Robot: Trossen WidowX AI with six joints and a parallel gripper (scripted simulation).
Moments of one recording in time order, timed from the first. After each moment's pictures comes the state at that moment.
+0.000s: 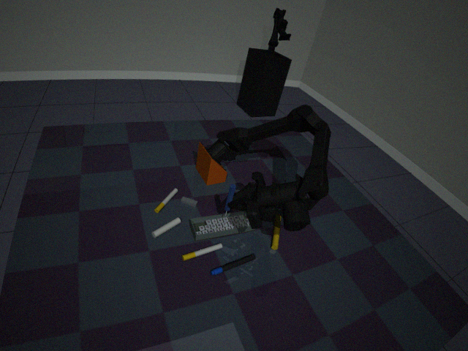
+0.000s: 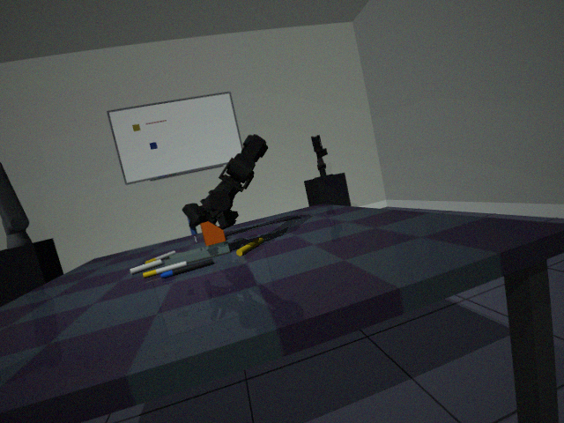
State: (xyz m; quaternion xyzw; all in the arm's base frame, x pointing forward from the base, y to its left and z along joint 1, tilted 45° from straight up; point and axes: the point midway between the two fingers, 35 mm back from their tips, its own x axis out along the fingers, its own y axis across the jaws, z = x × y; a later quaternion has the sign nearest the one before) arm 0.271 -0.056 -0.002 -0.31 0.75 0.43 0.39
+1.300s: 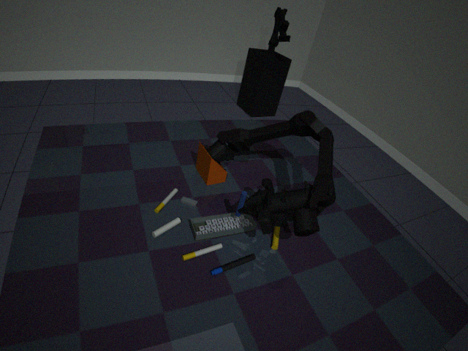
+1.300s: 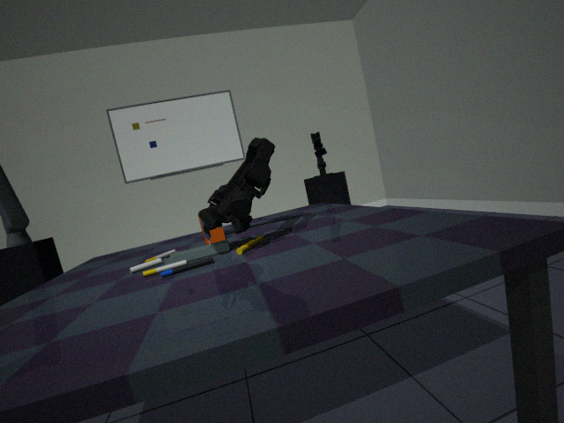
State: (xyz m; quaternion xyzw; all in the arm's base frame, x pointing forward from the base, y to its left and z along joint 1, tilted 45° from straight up) arm 0.281 -0.009 0.006 -0.31 0.75 0.44 0.38
